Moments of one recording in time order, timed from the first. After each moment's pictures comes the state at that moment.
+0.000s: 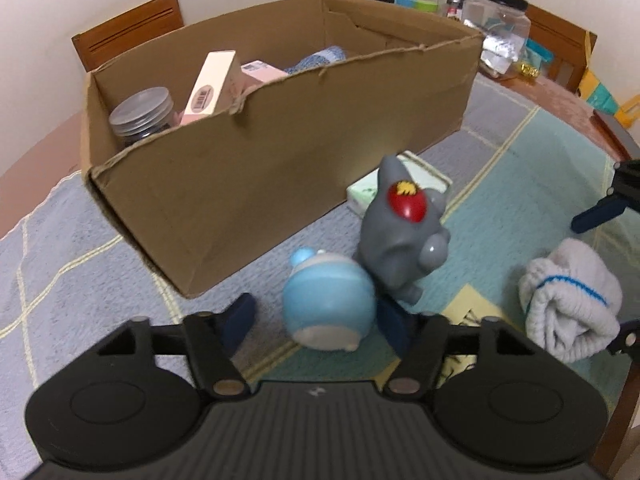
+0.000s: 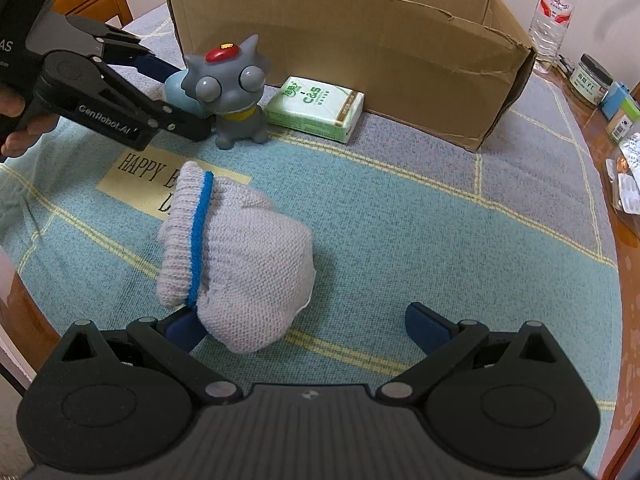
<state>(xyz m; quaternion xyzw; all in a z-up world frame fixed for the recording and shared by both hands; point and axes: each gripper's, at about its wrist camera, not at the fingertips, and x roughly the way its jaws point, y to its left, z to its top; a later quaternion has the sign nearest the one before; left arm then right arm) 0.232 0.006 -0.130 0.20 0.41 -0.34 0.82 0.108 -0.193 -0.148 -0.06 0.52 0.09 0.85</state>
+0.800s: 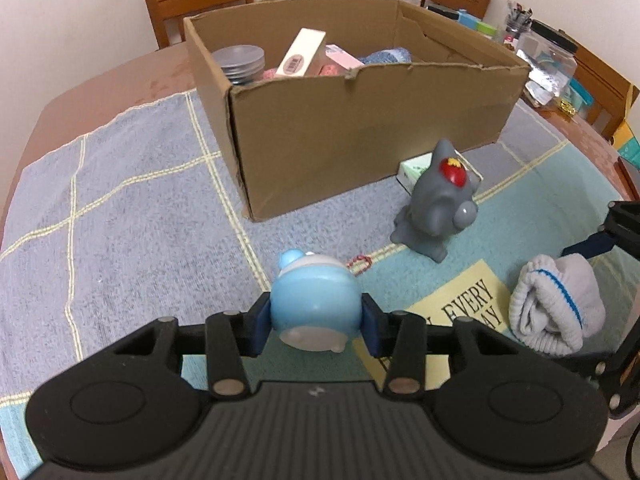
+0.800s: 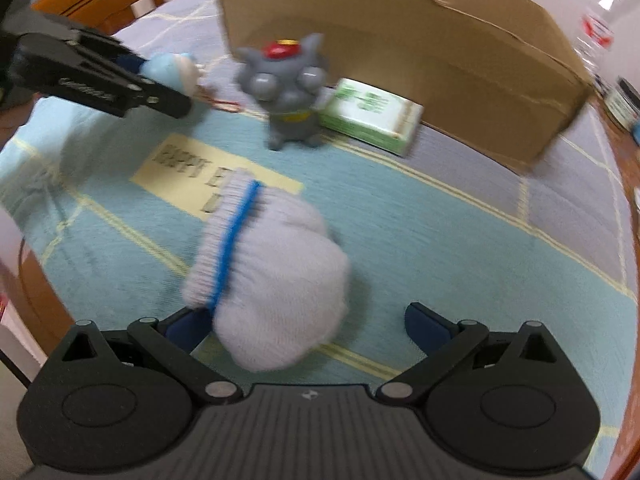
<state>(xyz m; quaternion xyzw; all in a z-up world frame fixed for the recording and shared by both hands) 0.219 0.063 -0.119 0.13 0.45 -0.27 0.84 0.117 -0.165 -0.145 -0.08 0.53 0.14 0.83</state>
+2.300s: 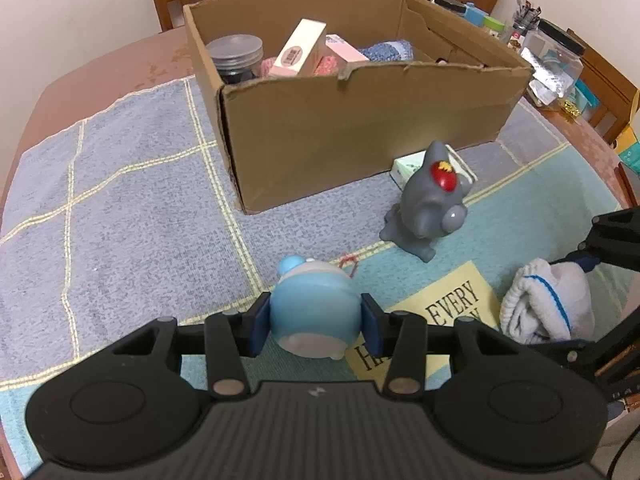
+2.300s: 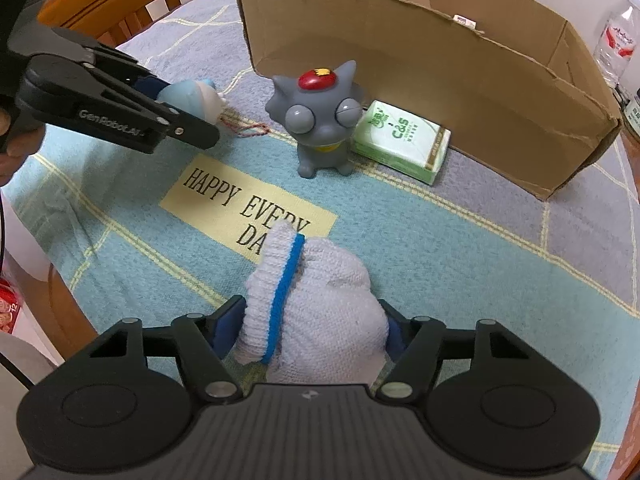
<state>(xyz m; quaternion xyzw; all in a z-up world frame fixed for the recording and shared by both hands) 0.226 0.058 -0.106 0.12 0.48 -0.26 0.83 0.132 -0.152 -0.129 -0.07 0.55 0.15 0.82</state>
